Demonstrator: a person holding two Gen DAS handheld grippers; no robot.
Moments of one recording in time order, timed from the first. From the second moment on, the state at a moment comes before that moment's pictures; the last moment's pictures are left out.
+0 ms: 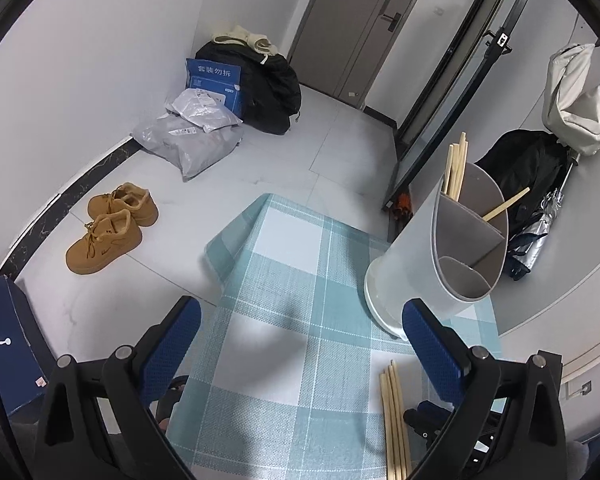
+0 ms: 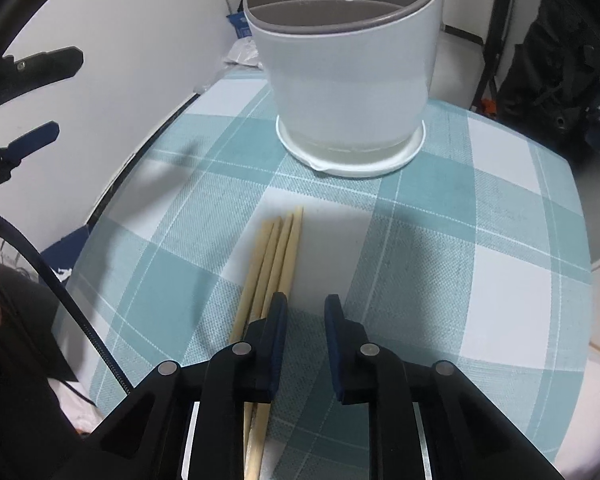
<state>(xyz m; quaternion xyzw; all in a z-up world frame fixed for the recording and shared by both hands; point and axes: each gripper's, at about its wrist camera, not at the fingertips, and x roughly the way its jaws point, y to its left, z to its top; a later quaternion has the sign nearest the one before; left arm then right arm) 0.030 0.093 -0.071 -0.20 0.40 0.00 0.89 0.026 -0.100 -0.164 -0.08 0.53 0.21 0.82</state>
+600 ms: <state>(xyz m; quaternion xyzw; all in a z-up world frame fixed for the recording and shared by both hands) 0.031 0.094 -0.077 -0.19 0.40 0.01 0.89 0.064 -0.074 -0.169 -0.14 0.54 0.22 0.80</state>
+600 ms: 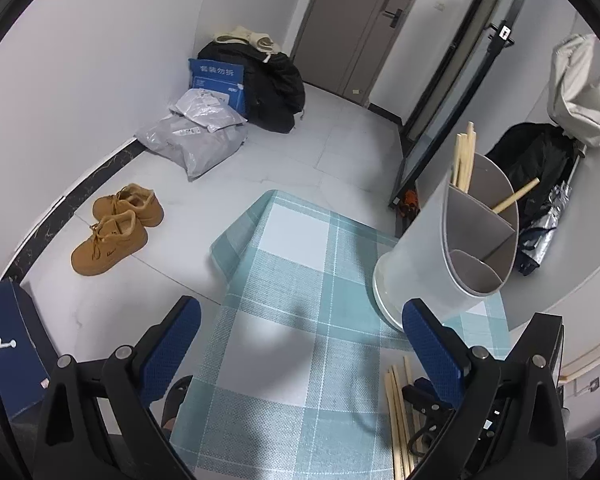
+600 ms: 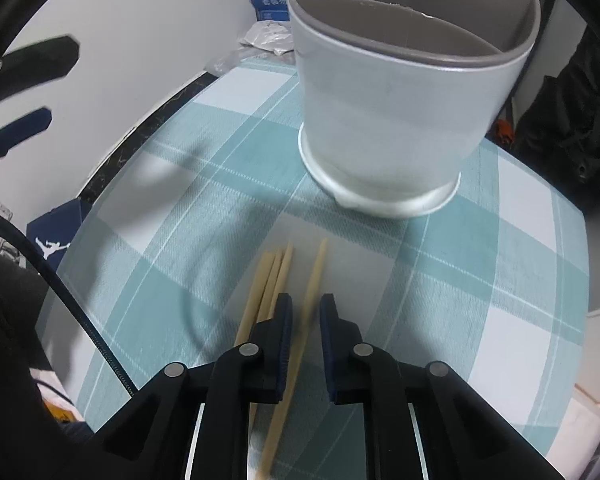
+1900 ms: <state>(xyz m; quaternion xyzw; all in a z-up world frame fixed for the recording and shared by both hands) 0.022 -0.002 -0.135 -0.04 0.55 -0.01 0.83 0.034 -0.209 -0.094 0.14 0.43 0.23 0.86</state>
